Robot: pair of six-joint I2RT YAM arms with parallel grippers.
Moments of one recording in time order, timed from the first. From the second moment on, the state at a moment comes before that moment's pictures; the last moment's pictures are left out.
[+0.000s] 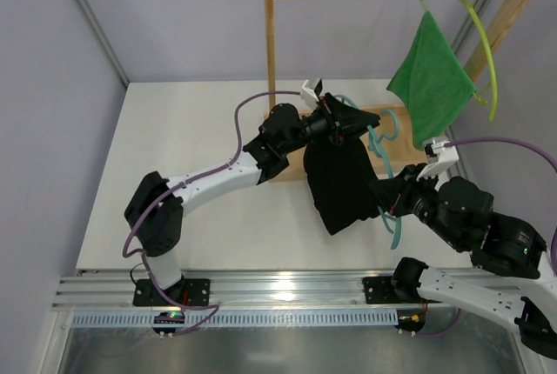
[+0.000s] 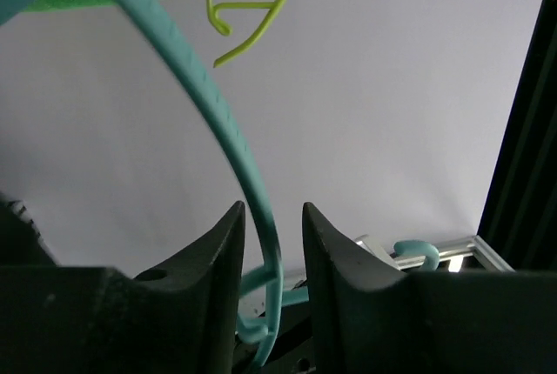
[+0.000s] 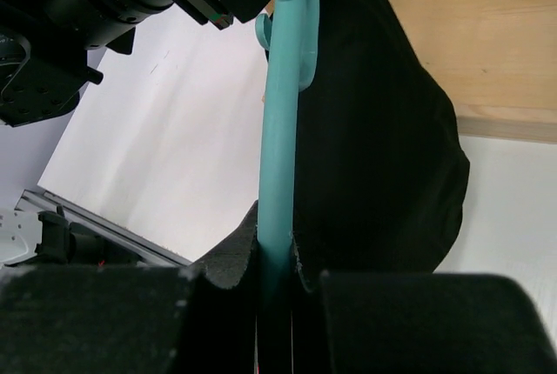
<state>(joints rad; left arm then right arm) -0.90 1.78 1.43 0.57 0.31 -1.64 0.97 0.58 1.15 -0.90 0.44 0.57</state>
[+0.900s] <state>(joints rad) -0.89 1.34 1.32 -0.09 0.02 -1.20 0.97 0.83 1.57 -0.95 0.59 0.44</state>
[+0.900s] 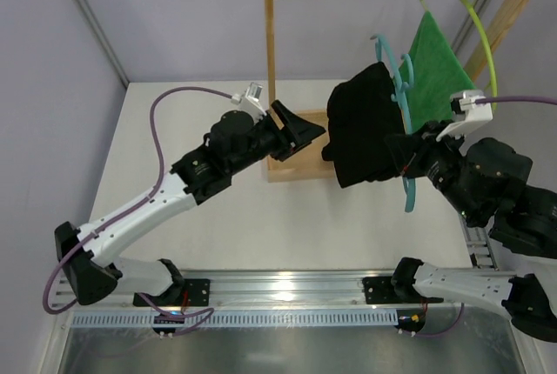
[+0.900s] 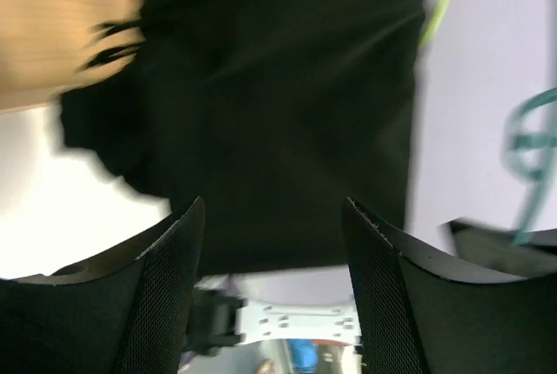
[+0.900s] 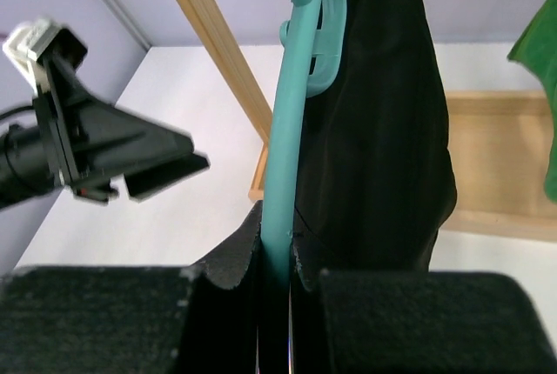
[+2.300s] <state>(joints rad) -0.89 0.88 1.02 -0.44 -0.09 -1.03 0.46 1.55 2.17 -0.81 0.27 0.41</state>
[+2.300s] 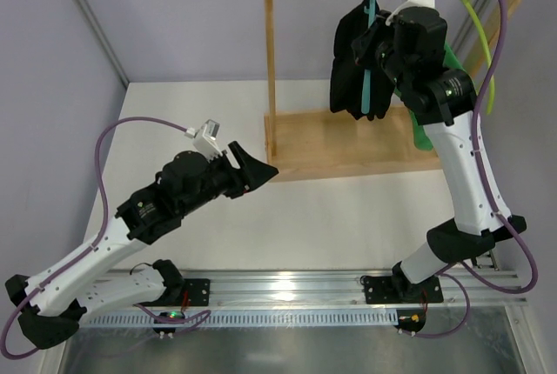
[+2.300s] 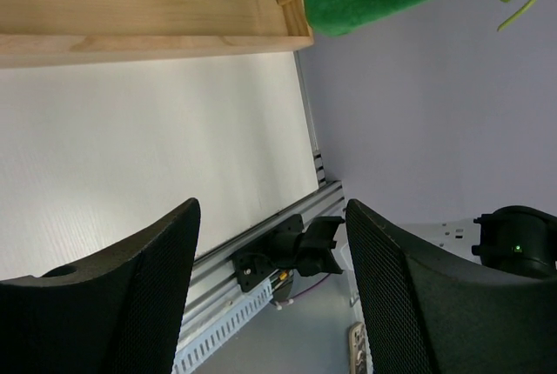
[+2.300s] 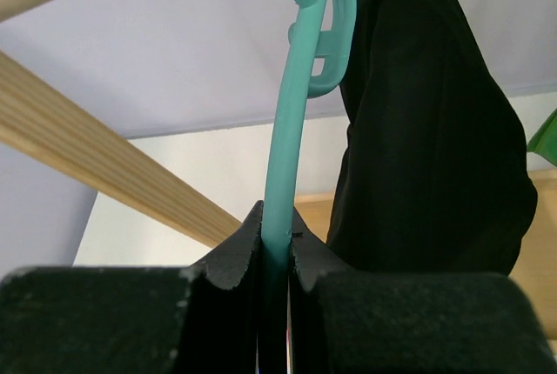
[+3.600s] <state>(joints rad) -0.89 0.70 1.30 -0.74 -0.24 -0.63 0.29 0.69 1.42 -1.01 0.12 0.42</state>
